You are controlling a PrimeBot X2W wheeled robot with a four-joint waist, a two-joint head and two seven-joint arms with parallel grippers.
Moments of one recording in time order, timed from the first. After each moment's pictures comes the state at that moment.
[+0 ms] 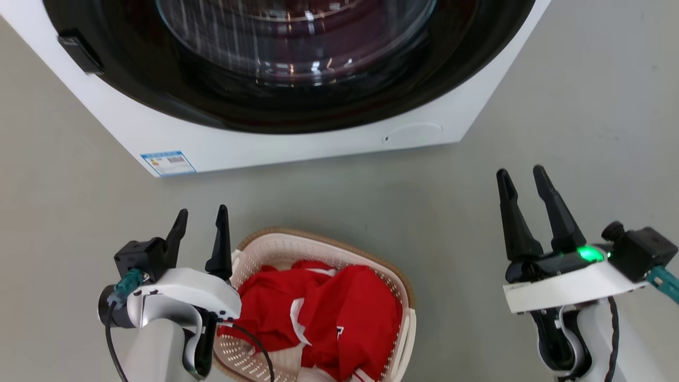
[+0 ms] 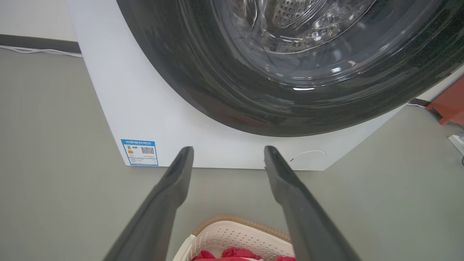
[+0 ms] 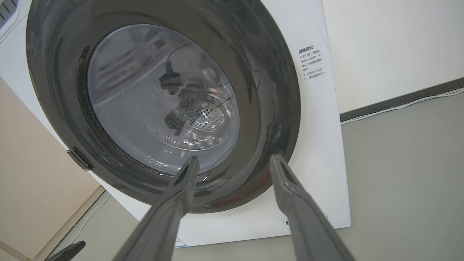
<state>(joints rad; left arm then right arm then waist) -0.31 0.04 -0.02 0.47 -0.27 -0.05 -0.26 -0.23 -0.17 0.16 0.11 0.52 0.12 -0.25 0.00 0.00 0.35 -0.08</state>
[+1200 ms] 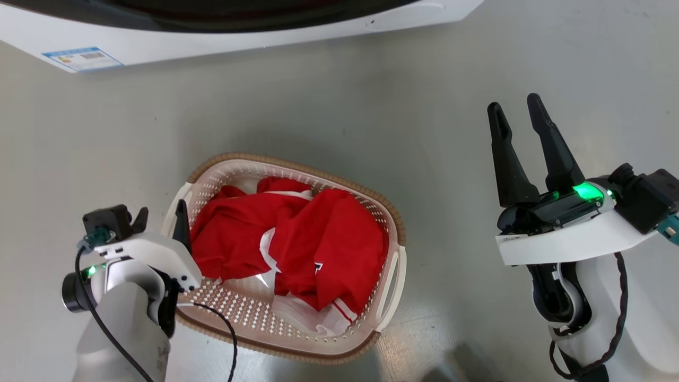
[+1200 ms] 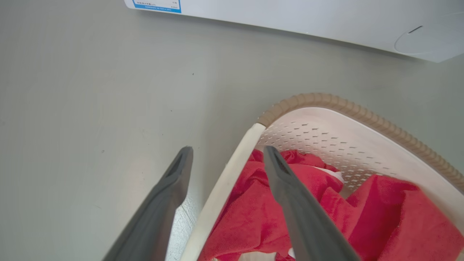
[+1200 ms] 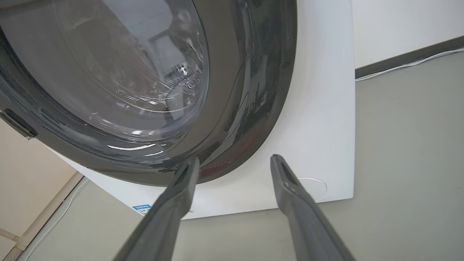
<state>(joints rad) -0.62 0.10 0.14 1.01 -0.18 -0.09 -0.26 -0.39 -0.19 0.22 0.06 0.55 0.12 -0.25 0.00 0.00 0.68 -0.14</state>
